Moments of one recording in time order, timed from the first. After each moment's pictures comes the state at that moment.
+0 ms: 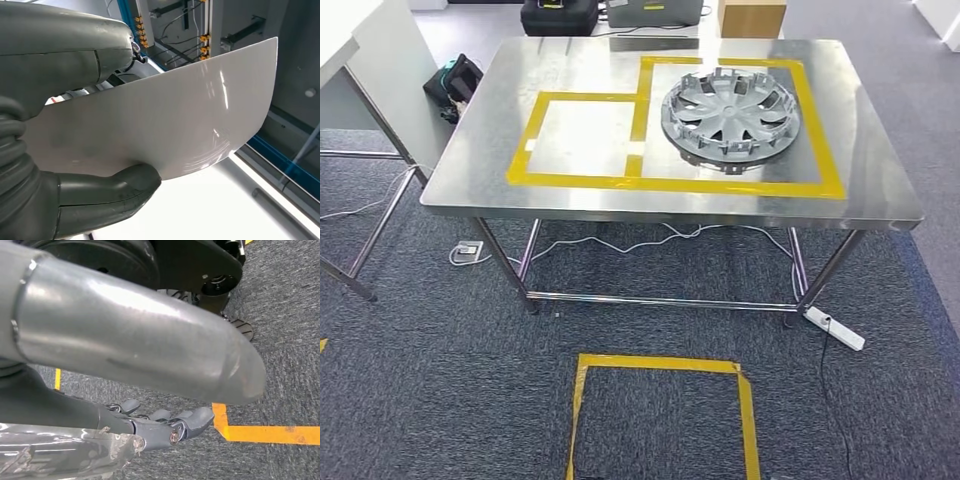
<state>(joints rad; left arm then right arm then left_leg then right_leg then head) 0.29 0.01 0.09 -2.08 -0.26 0.59 -0.69 -0.07 0.17 -1.06 -0.20 1.02 -0.12 -0.15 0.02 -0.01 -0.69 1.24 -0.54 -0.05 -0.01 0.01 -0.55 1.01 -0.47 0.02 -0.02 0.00</state>
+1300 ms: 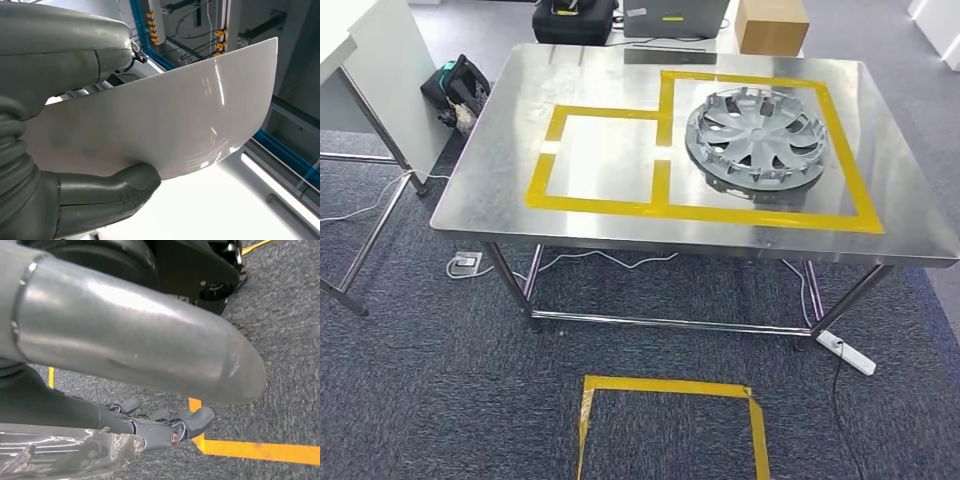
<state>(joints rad) 0.29 0.01 0.09 -2.08 -0.28 0.59 -0.69 -0.07 0.16 -1.06 -0.20 1.02 -0.12 -0.15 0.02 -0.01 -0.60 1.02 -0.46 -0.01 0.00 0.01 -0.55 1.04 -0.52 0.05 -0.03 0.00</state>
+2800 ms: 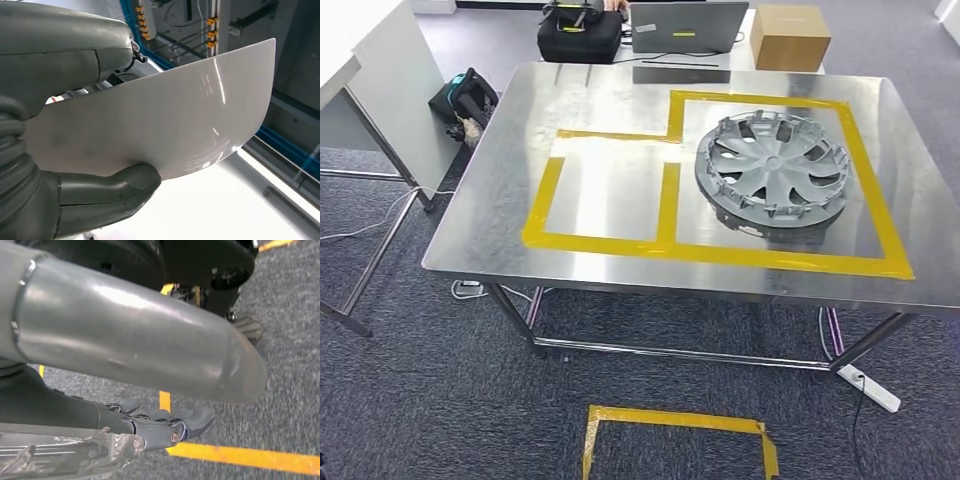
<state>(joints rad) 0.28 0.01 0.09 -2.07 -0.29 0.58 -0.69 -0.07 0.16 -1.06 -0.20 1.04 -0.12 -0.15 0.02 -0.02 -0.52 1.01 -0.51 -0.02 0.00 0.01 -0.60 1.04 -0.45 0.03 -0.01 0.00</state>
